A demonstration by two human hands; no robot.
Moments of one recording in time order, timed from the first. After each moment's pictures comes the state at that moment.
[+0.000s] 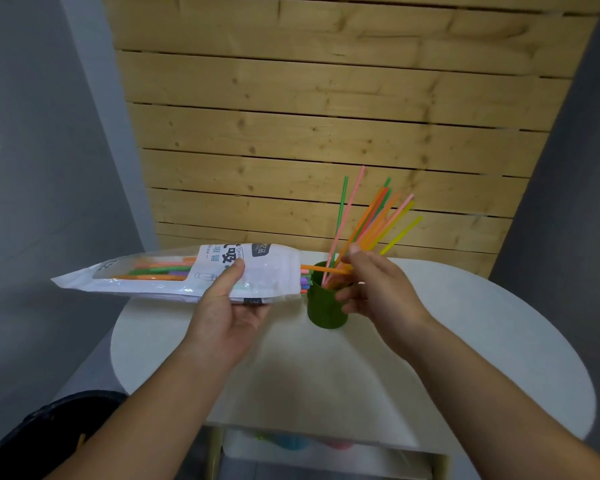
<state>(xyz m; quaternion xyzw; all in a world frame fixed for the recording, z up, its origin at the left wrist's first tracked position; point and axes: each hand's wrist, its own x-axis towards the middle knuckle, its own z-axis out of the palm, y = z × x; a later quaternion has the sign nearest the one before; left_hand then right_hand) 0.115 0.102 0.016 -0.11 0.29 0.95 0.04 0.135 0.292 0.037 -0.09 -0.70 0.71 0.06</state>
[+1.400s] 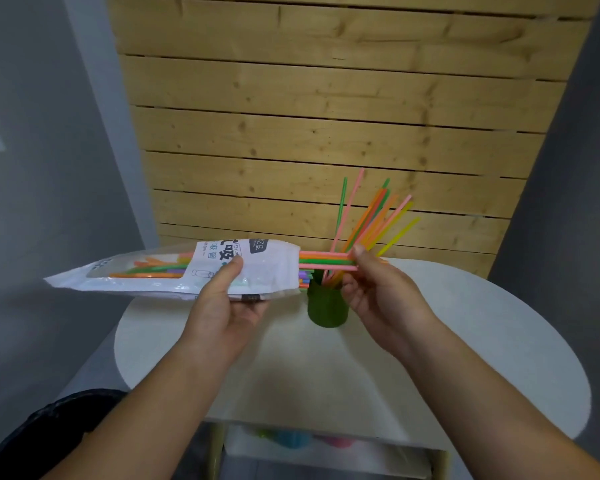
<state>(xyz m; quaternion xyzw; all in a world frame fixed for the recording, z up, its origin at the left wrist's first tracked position) 0.121 0.098 0.023 -0.12 0.30 0.95 0.03 0.144 0.286 0.042 -0.10 -0.47 0.87 0.04</state>
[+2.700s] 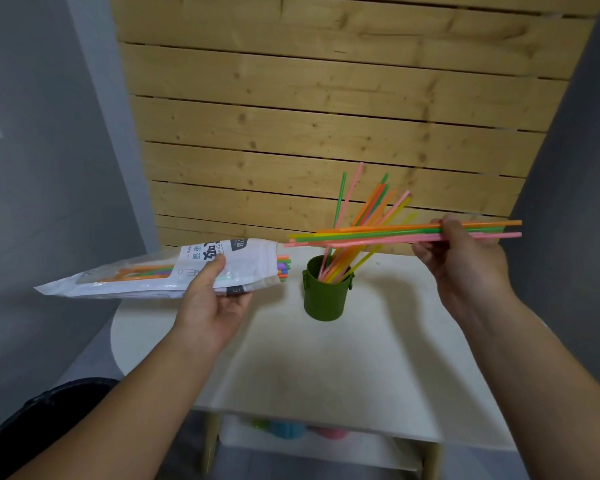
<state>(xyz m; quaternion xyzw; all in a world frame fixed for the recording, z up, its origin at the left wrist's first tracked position) 0.102 0.085 0.003 -0.16 0.26 0.95 0.01 0.150 0.355 0.077 -0.16 -0.51 0.79 0.28</state>
